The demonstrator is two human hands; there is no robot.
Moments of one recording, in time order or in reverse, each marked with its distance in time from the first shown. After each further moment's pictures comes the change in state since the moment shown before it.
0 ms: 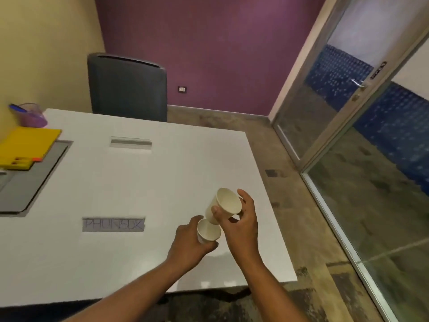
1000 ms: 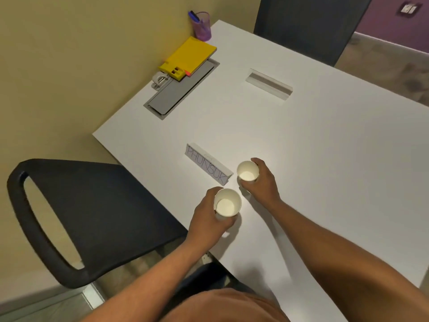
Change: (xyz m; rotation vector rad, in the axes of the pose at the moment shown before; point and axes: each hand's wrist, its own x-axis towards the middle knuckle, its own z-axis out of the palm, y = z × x) left_hand 0.024 -0.050 -0.008 -0.158 0.699 -0.604; right_hand 0.167 0.175 0.218 -0.299 -1.003 -0.080
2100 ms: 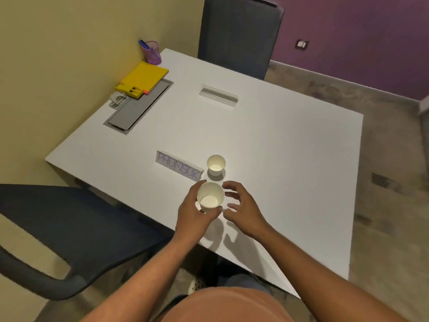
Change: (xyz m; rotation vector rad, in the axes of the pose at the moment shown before) left_hand -0.048 -0.012 -0.023 -0.215 -0.124 0.184; right_hand -0.192 -0.057 -0.010 0.243 -0.011 0.033
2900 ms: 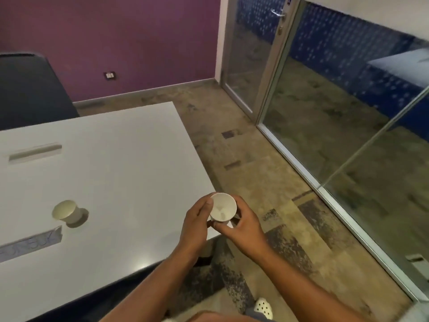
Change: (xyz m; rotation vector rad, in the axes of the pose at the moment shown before) left_hand -0.207 0.062 0.215 -0.100 -0.842 0.125; right_hand -0.340 0.060 -0.100 0.132 0.966 0.016
